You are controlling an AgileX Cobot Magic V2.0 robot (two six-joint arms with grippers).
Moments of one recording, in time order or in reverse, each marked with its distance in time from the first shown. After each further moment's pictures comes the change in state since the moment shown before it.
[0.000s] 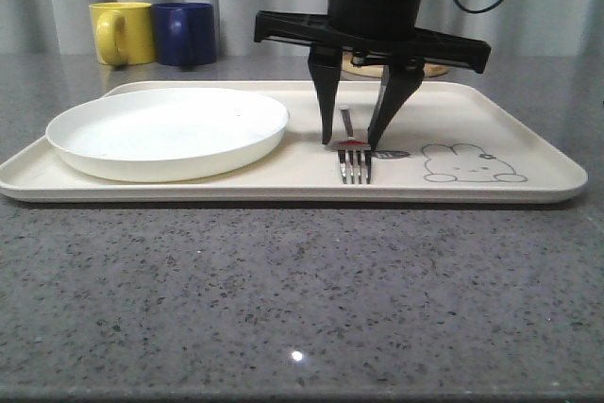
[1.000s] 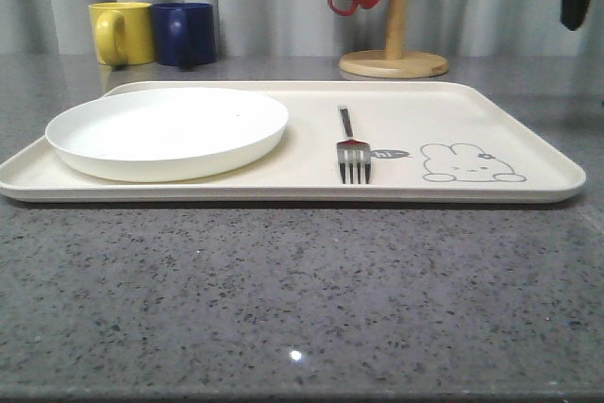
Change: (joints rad) left arm 0.000 0.000 0.000 0.000 0.000 0.000; right arm -0.416 -0.244 0.052 -0.135 0.111 -0.450
